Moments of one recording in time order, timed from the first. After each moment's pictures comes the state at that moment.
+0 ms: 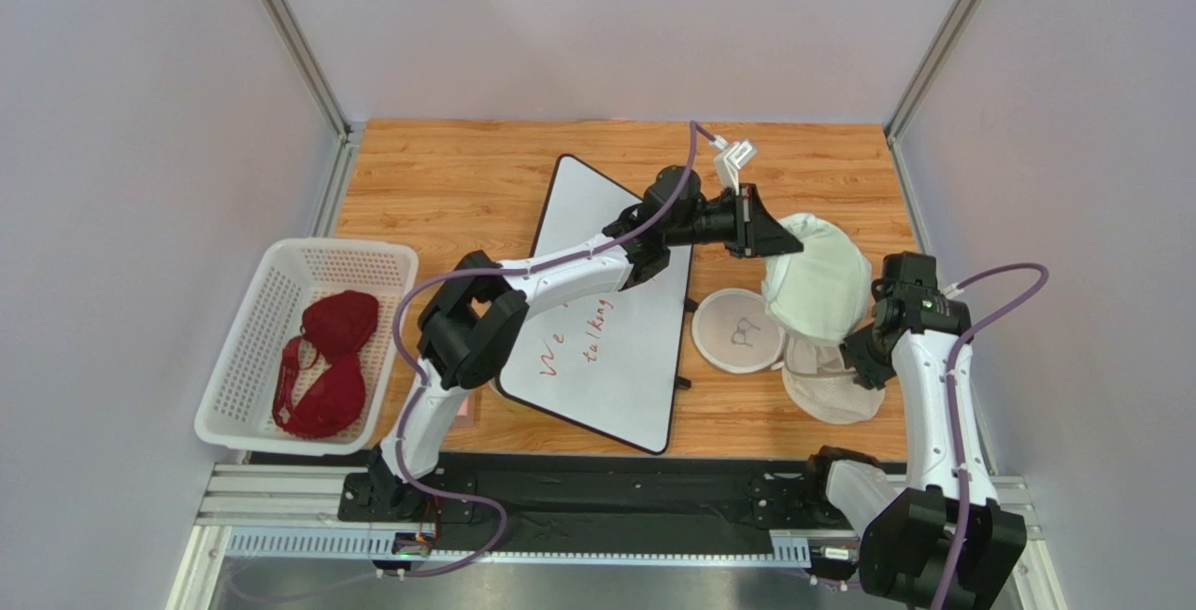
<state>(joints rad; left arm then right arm) -0.90 2.16 1.73 0.48 0.57 -0.89 -0.24 1.00 0.85 -1.11 0.22 0.85</state>
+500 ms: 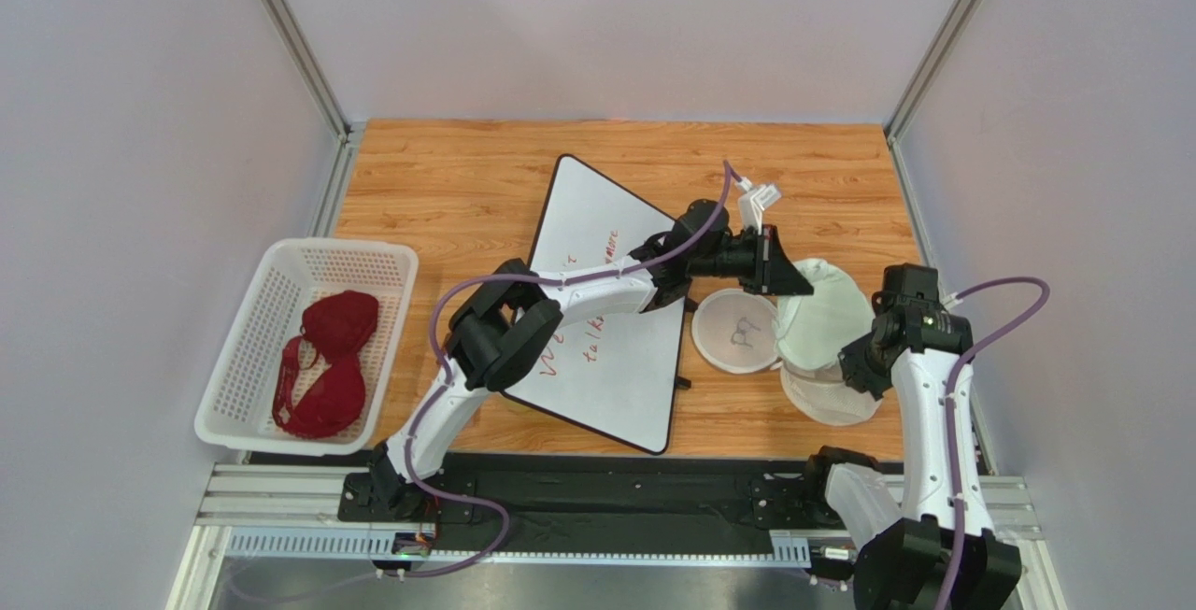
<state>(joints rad) -0.96 2.29 1.76 0.45 0.57 -0.88 -0.24 0.93 0.82 -1.14 0.18 0.85</state>
